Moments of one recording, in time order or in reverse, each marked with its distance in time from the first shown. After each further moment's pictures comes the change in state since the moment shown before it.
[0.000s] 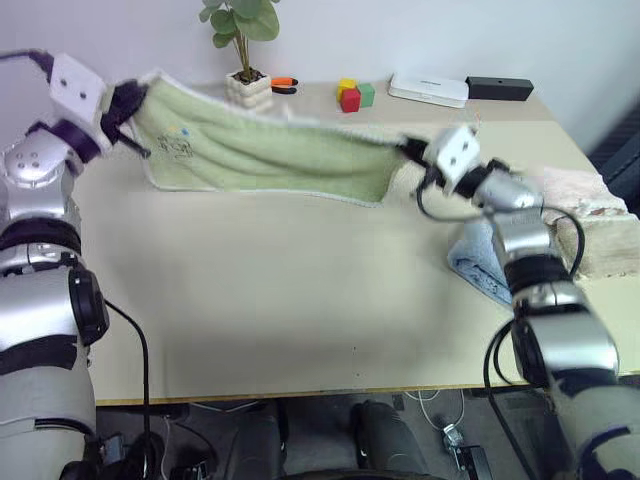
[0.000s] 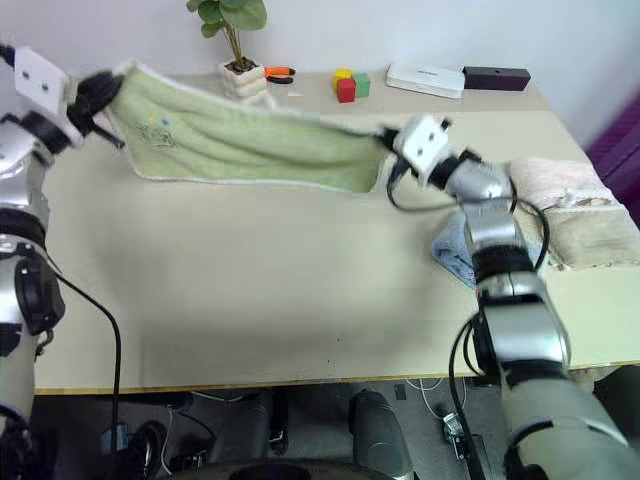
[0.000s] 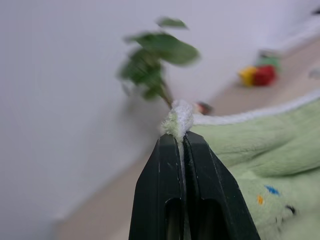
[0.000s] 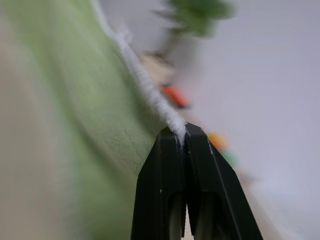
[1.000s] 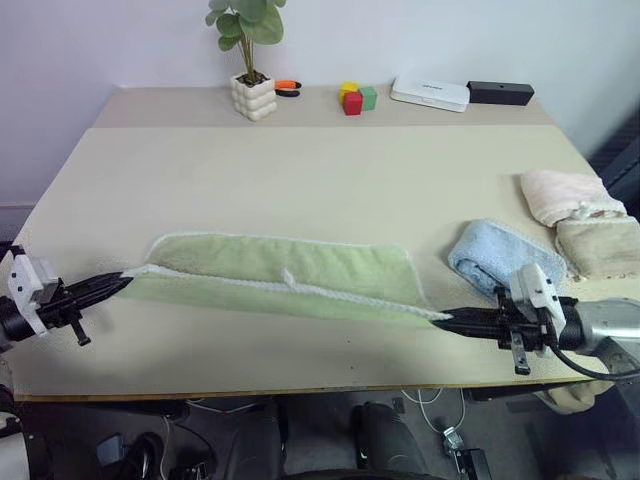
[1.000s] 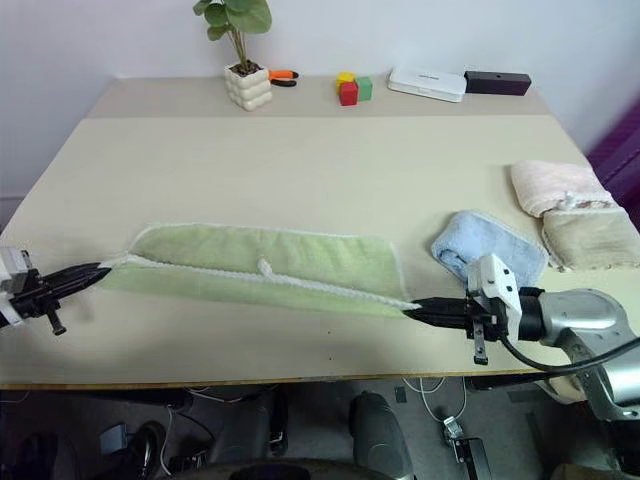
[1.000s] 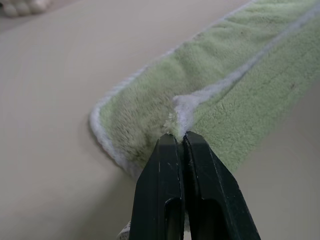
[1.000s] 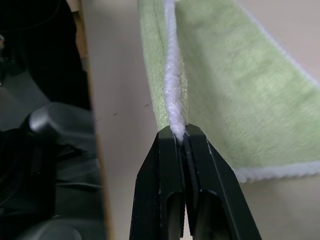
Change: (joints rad) left arm 0.784 0.116 0.198 -0.378 -0.323 0.189 -0.547; right arm 0.785 -0.407 -0.239 -0.859 0.525 0.702 0.456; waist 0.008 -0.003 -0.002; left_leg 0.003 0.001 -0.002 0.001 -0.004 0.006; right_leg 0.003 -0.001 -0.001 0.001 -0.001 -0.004
